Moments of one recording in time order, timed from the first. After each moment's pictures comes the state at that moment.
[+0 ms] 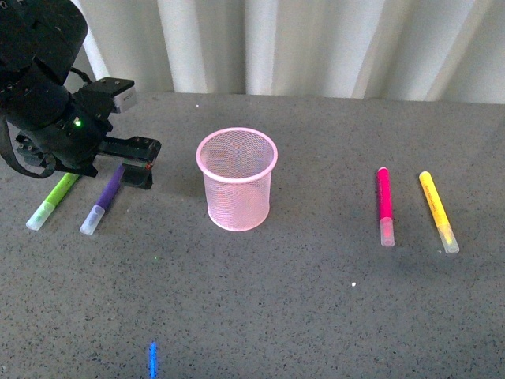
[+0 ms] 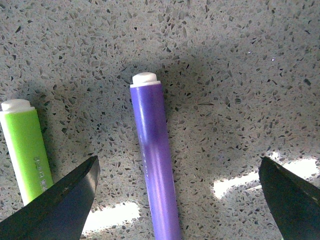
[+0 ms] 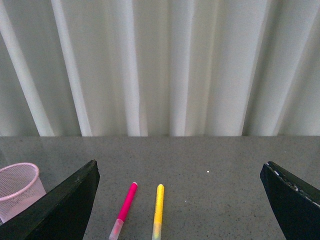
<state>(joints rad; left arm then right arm) -0.08 2.27 1.37 -0.27 0.06 0.19 0.00 0.00 0.02 0.00 0.00 0.00</state>
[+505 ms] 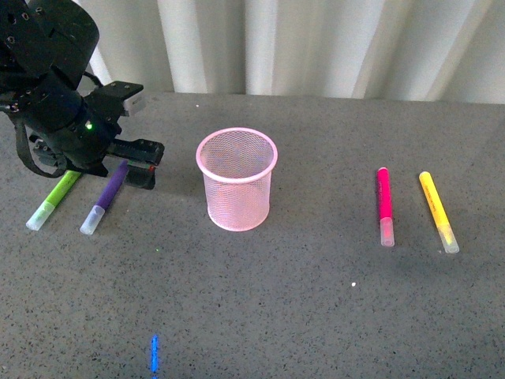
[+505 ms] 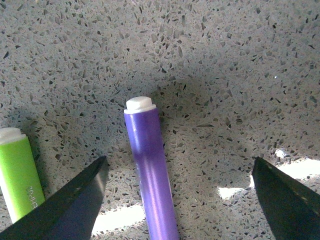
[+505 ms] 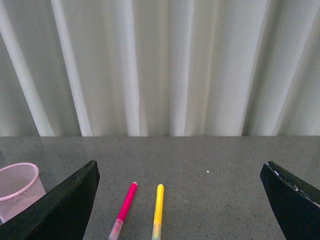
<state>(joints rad) -0.08 2.31 1.42 -0.27 0.06 0.21 0.00 0.00 0.02 0.00 0.00 0.00</state>
